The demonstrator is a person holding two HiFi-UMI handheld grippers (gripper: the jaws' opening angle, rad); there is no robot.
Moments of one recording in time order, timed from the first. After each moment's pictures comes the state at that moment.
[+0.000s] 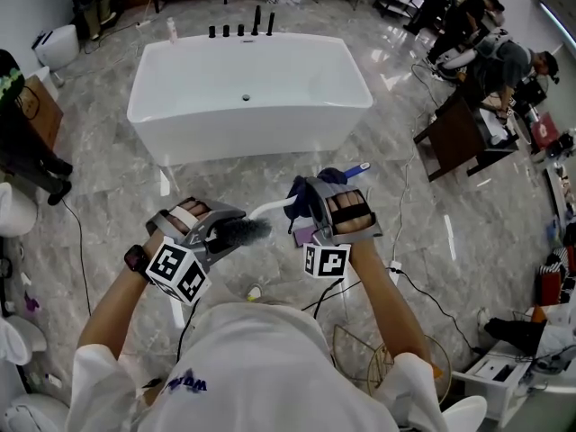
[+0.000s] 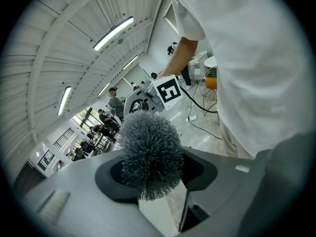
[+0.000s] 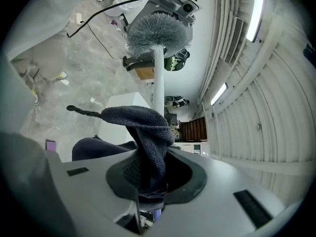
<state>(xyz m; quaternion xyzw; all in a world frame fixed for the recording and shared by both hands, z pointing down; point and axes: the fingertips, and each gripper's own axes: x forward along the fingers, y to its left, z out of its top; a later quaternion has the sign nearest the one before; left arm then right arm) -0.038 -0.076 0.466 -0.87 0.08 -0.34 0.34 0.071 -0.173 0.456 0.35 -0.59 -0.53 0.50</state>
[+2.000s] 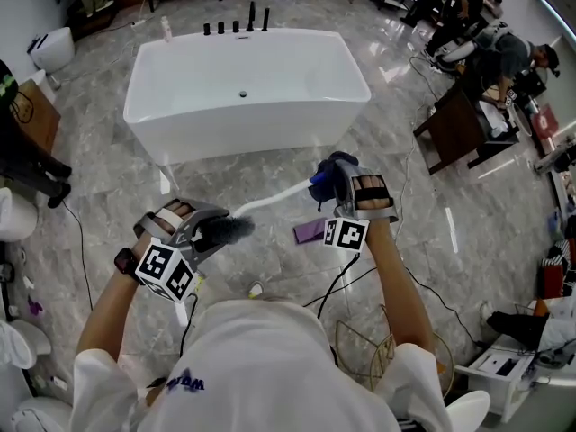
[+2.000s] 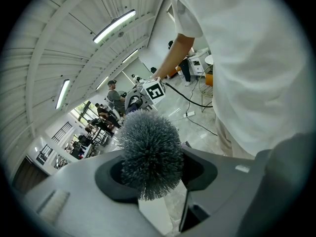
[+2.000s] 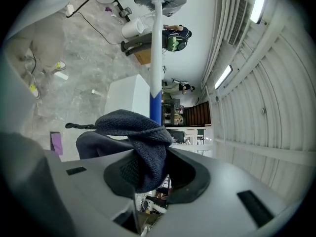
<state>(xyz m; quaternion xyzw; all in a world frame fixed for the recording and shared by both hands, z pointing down) -0.053 -0.084 0.481 -0.86 0.08 -0.37 0.32 0.168 -0.225 0.483 0.39 -0.56 -0.48 0.55</state>
